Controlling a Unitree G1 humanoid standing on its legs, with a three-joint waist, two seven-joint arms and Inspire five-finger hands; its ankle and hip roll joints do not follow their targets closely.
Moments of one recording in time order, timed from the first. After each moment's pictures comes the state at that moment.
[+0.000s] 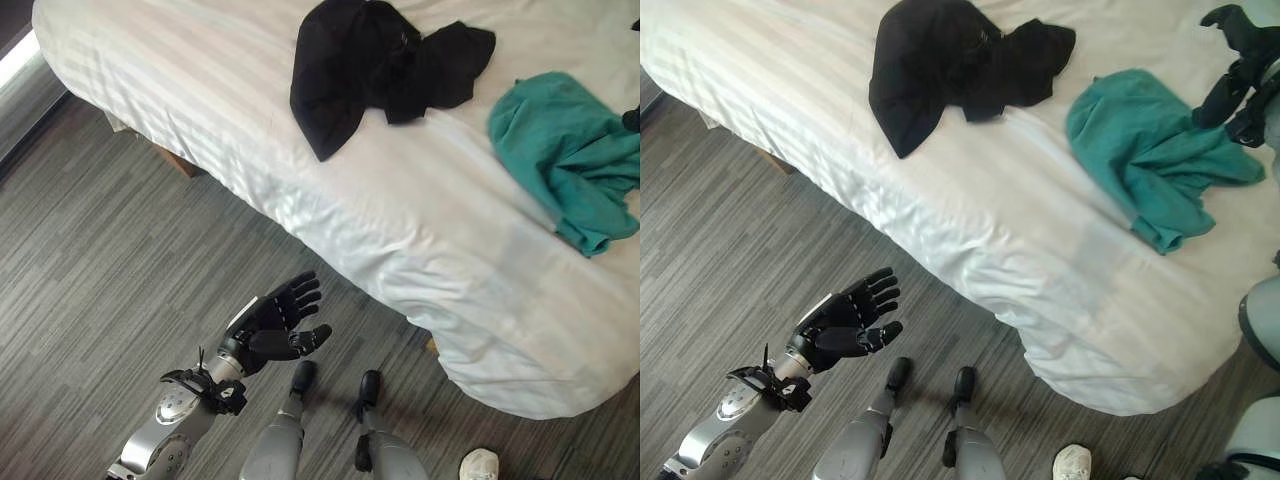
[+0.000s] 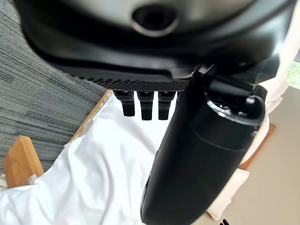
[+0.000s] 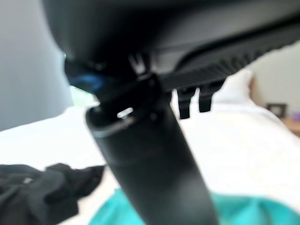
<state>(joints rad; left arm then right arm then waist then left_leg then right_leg) 0.10 0.65 -0.37 -0.14 -0.88 -0.07 -0.16 -1.57 -1.15 1.08 1.29 -0.03 -0.12 0.03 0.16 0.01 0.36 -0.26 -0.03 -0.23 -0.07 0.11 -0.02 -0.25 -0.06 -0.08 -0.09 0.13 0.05</state>
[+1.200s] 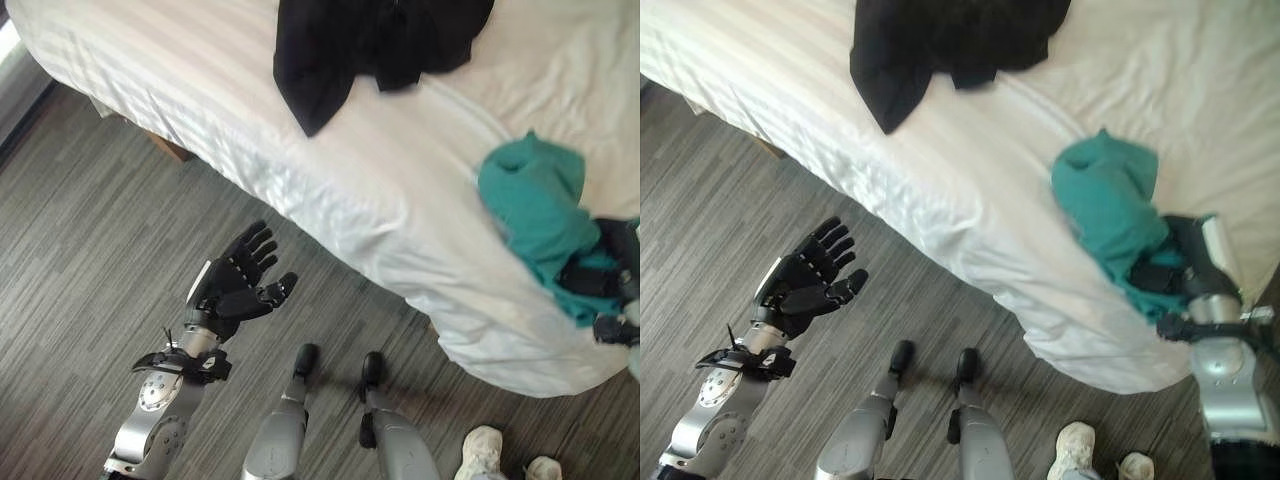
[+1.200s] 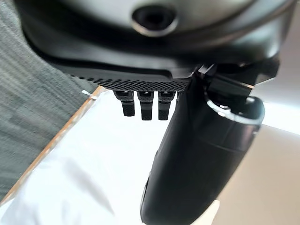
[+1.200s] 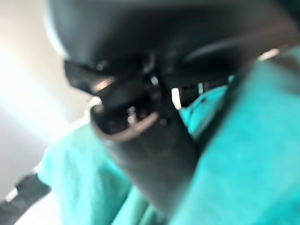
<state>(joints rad) 0.12 0.52 -0.09 -0.17 -0.74 -0.10 -0.06 0.10 -0.79 -0.28 0.27 -0.08 -0.14 -0.05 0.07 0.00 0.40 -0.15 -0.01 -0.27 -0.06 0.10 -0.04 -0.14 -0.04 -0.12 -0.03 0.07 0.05</state>
